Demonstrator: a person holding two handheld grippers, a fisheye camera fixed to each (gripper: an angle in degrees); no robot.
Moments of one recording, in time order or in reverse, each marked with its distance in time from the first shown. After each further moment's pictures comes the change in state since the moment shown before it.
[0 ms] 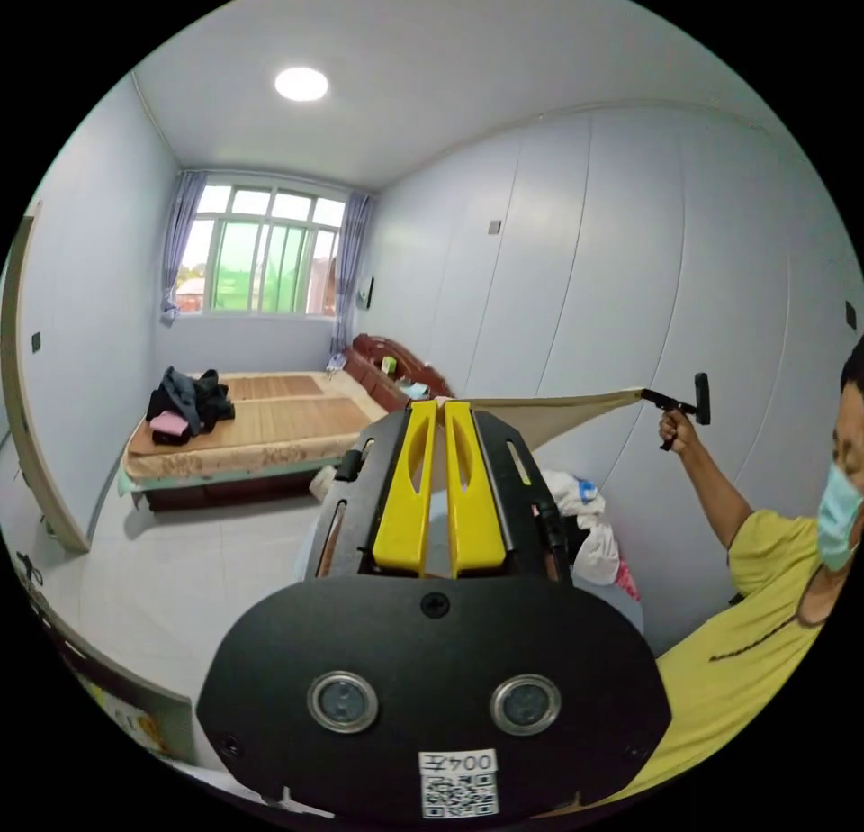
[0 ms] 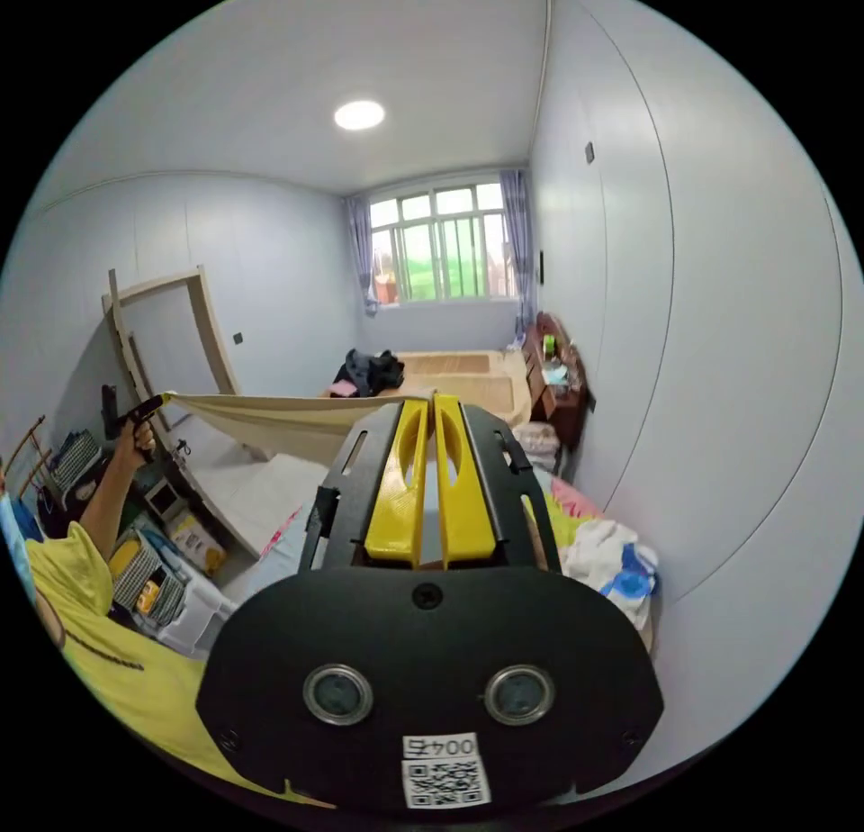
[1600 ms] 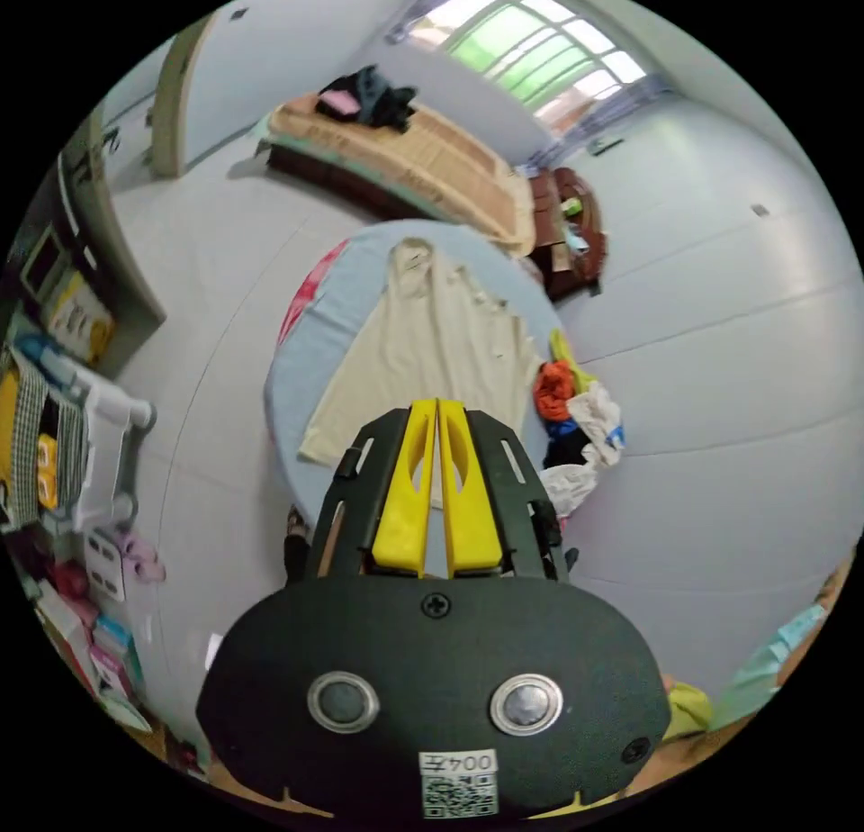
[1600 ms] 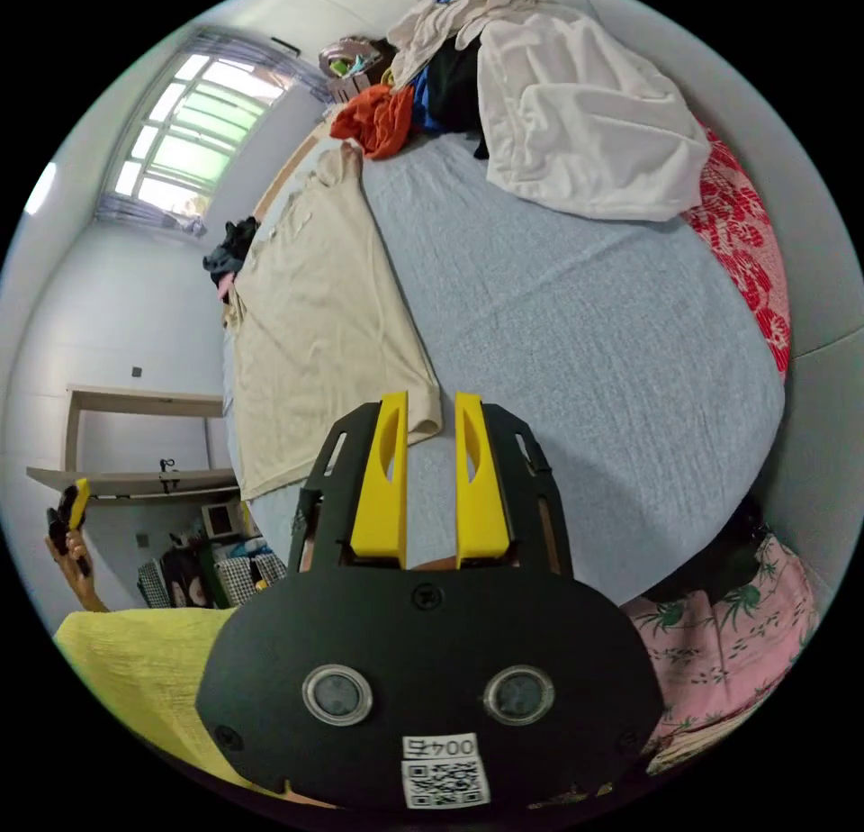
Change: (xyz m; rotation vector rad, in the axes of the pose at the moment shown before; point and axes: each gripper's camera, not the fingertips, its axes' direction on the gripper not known) left arm 0.092 0.191 0.085 -0.490 -0.163 -0.717; right arm 0.055 0.770 0.033 -0.624 0.030 0.817
